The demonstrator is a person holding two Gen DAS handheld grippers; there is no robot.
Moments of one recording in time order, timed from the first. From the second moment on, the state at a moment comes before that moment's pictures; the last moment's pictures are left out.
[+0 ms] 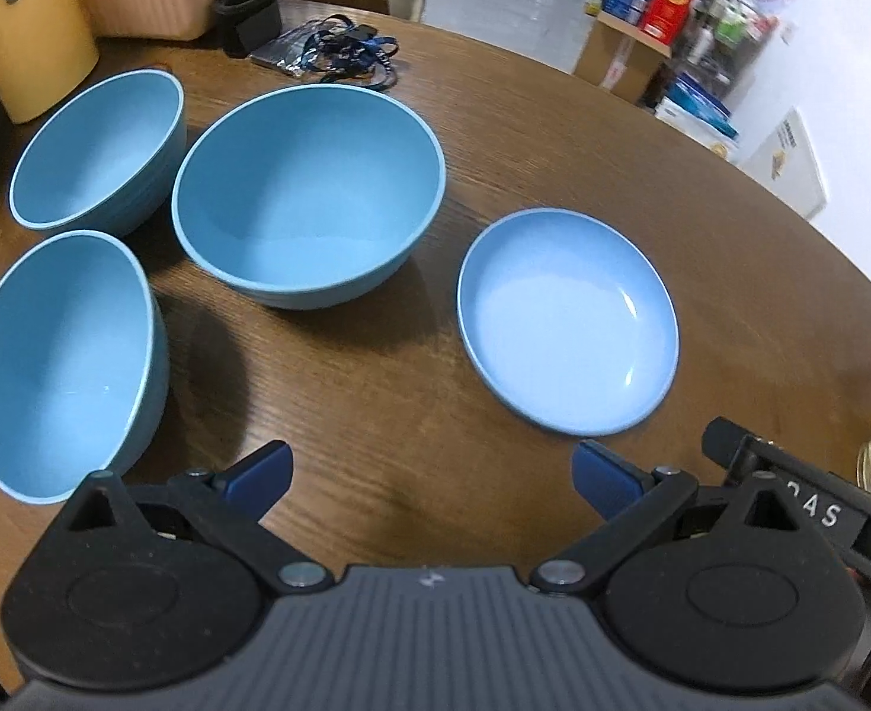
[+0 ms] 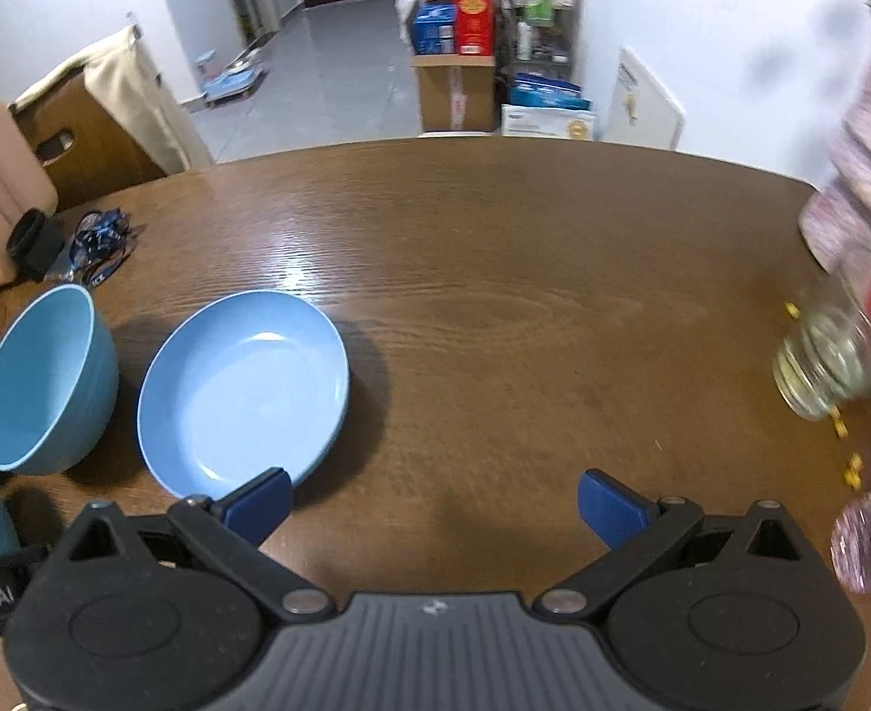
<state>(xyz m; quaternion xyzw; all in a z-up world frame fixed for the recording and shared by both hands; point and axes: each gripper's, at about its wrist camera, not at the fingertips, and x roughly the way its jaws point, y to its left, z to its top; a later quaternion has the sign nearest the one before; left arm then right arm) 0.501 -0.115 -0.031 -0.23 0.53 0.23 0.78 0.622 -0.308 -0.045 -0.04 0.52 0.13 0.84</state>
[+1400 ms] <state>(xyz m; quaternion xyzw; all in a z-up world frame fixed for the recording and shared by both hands) 0.574 -0.084 -0.101 -0.31 0.52 0.30 0.74 0.721 -0.261 -0.101 -0.04 0.53 0.26 0.81</state>
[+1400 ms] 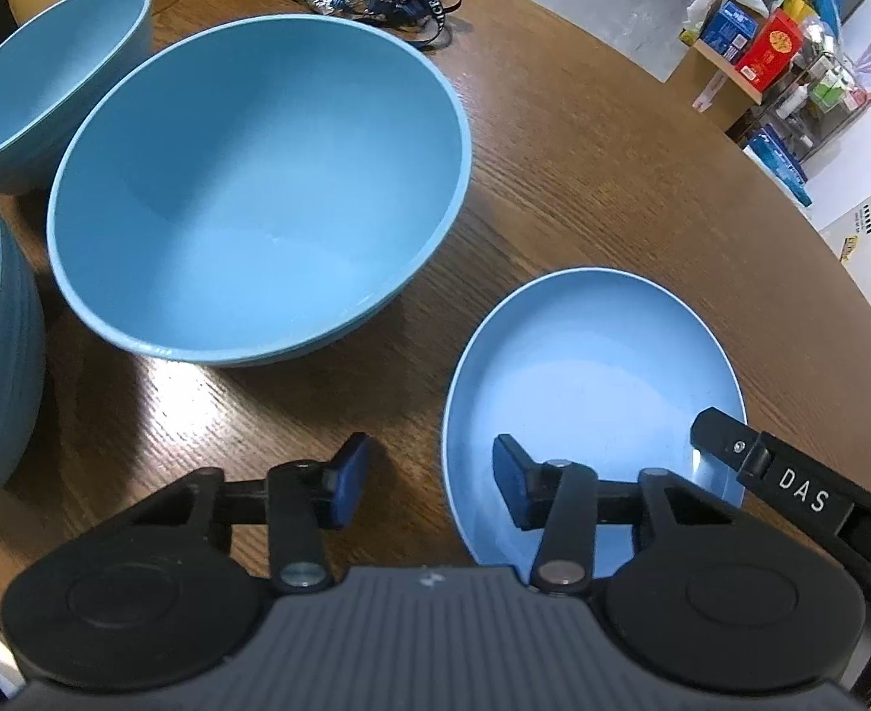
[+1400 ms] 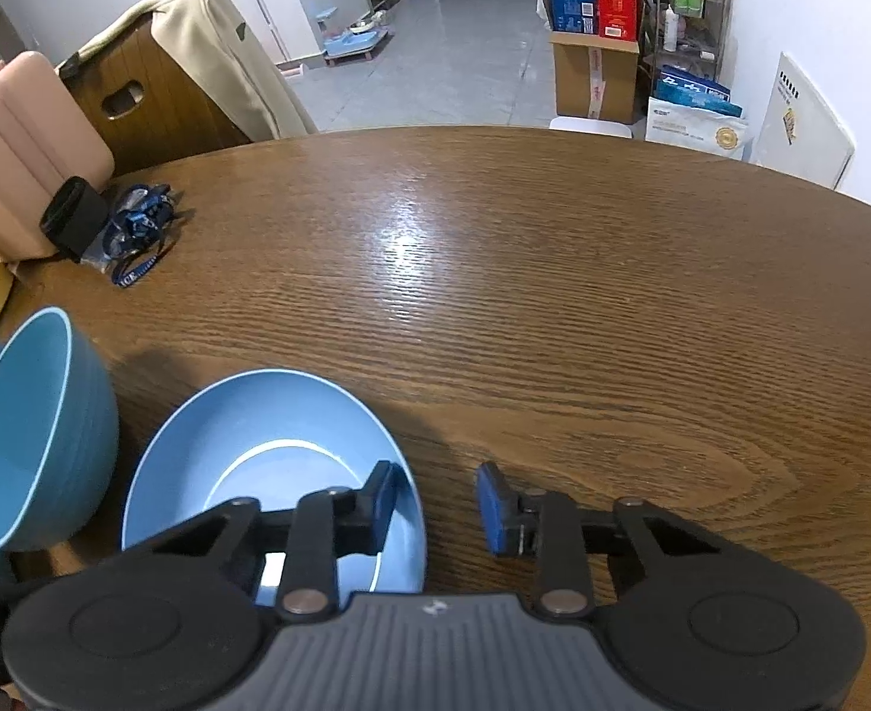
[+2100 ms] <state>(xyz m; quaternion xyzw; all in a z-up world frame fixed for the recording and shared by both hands) 0.572 -0.087 -0.095 -0.31 0.51 0.26 0.76 0.710 -0.263 -0.090 -0.04 0.50 0.29 0.82</state>
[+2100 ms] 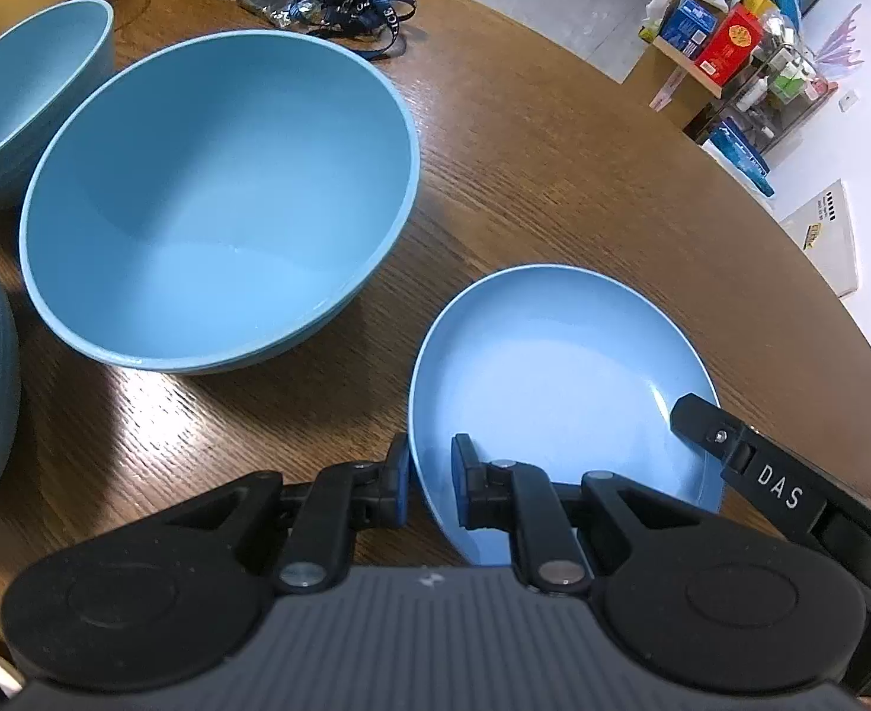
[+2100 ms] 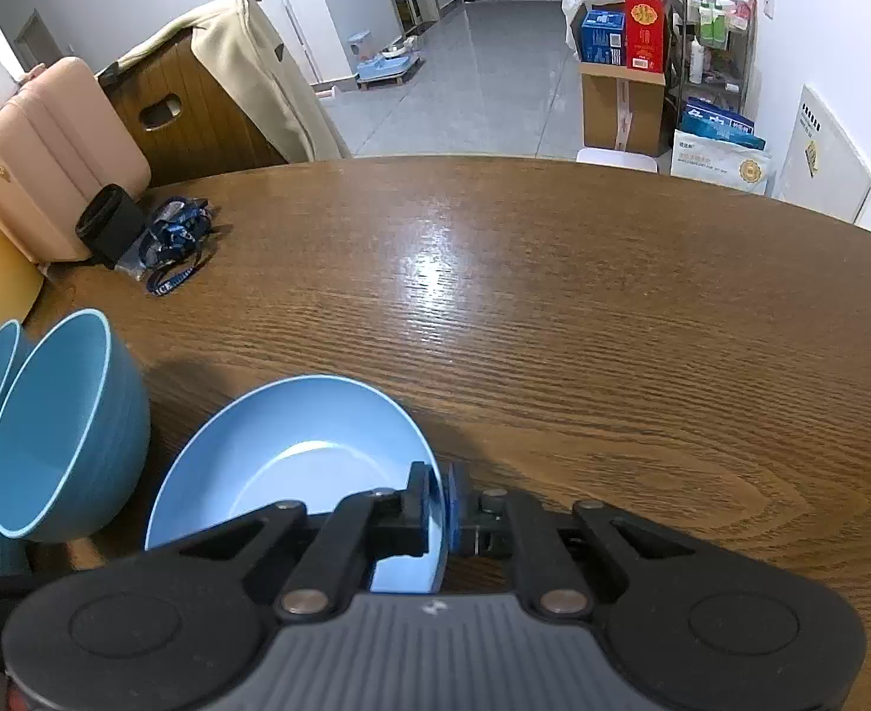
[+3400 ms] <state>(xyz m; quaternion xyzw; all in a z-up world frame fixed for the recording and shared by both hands) 0.463 -0.115 -0.019 -0.28 0.47 0.21 0.81 0.589 -0.304 -0.015 -0.02 0.44 0.28 0.85</state>
